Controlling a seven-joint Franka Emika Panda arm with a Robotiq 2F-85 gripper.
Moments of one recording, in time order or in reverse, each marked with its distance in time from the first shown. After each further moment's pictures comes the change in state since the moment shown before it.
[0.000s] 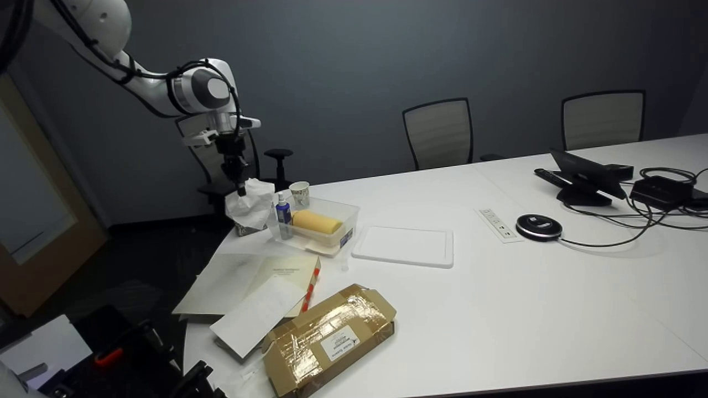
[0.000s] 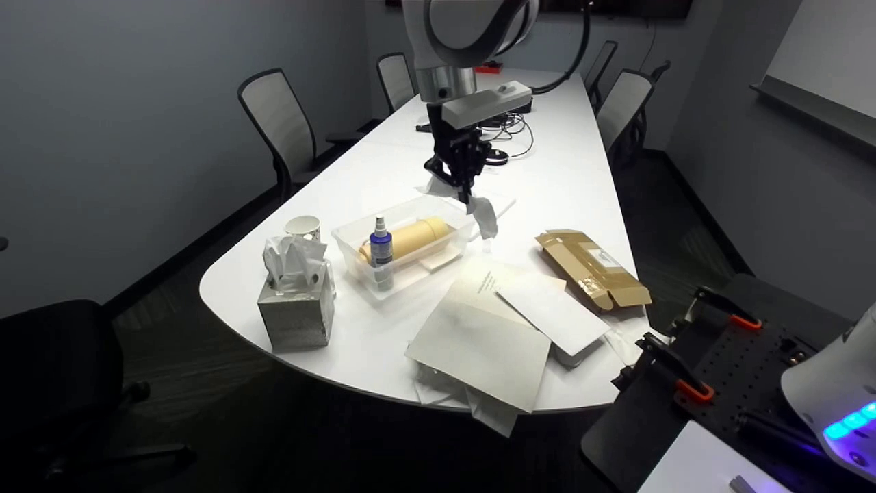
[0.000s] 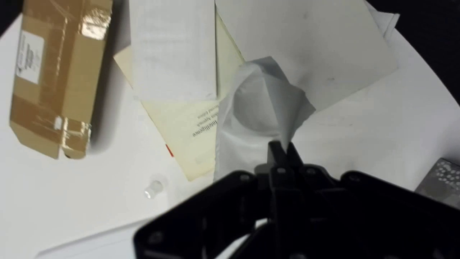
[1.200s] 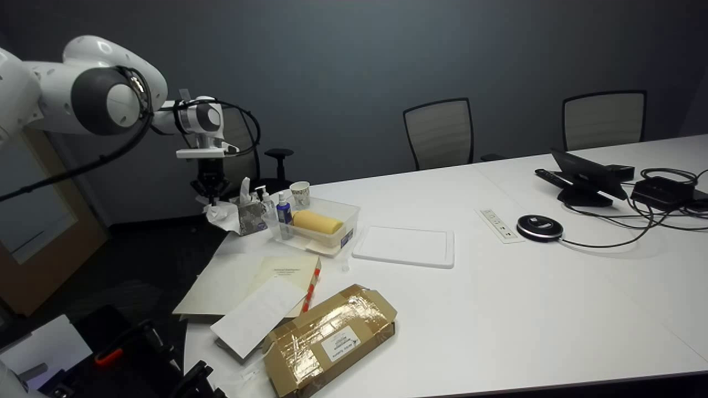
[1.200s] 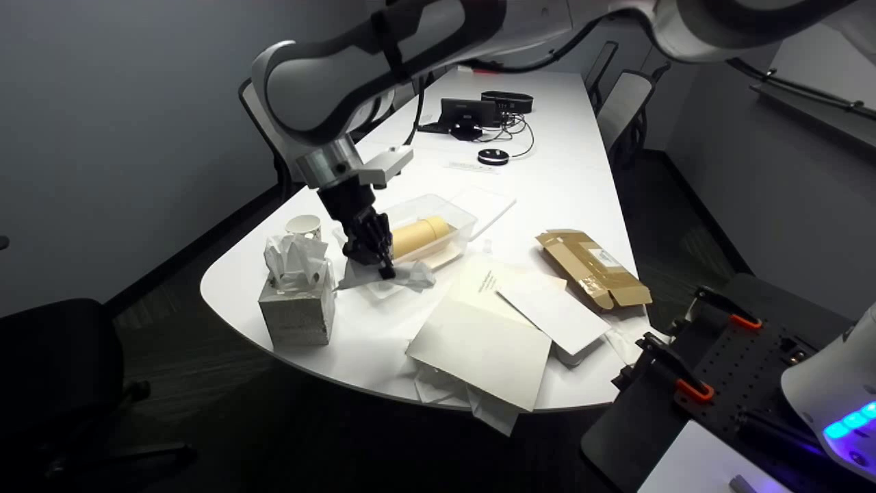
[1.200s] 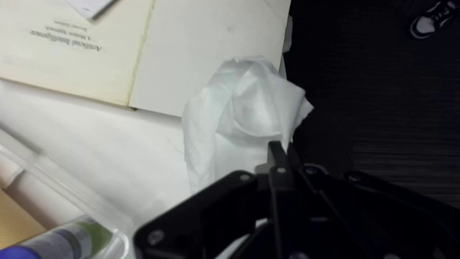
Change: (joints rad) arm 0.131 0.598 0.171 0.784 -0.034 -0.462 -0.561
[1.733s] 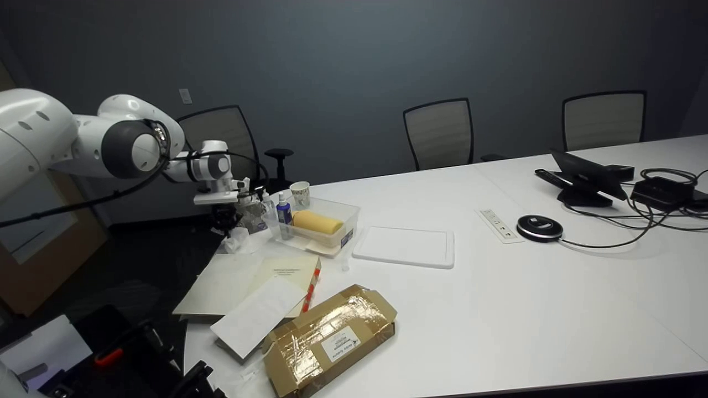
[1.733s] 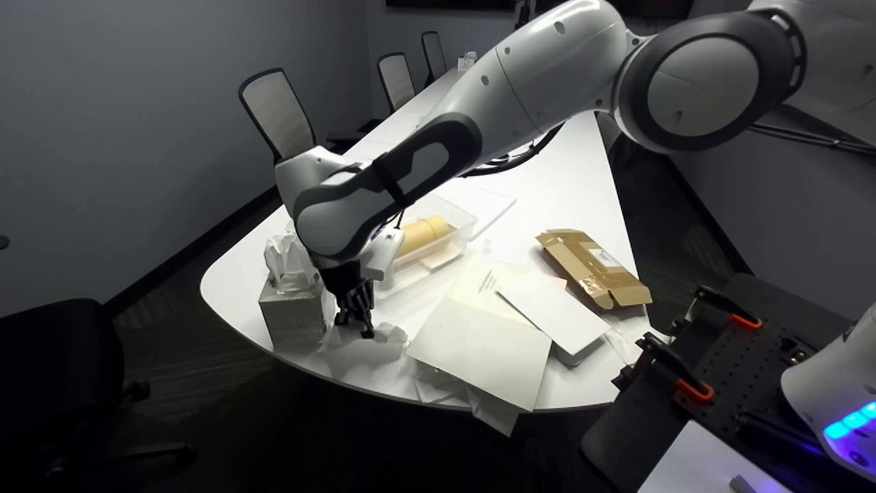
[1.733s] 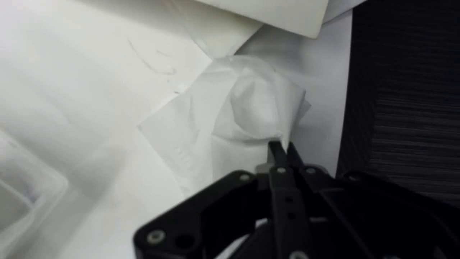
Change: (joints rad) arm 0.040 0.267 -0.031 0.091 -0.024 0.368 -0.042
